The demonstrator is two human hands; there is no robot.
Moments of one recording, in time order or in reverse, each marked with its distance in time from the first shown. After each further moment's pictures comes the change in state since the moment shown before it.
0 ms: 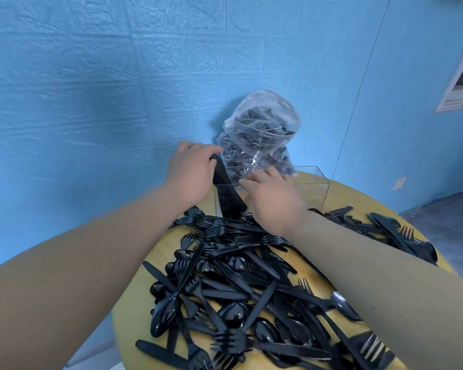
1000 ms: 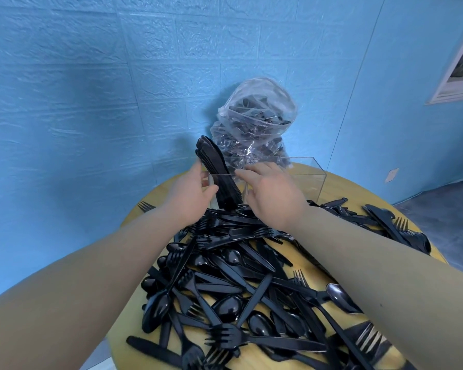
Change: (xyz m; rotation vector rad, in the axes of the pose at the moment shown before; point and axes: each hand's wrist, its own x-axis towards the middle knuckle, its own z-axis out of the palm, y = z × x) left_hand -0.031 -0.014 0.042 -0.436 -0.202 -0.158; right_hand -0.005 0.011 0.011 0.150 0.035 -0.010
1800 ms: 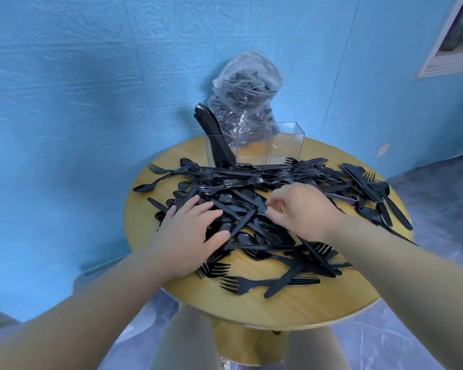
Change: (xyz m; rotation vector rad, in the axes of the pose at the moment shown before) left_hand -0.182 0.033 0.001 0.579 -0.333 0.042; right_hand -0.143 -0.013 -0.036 0.135 -0.234 0.106
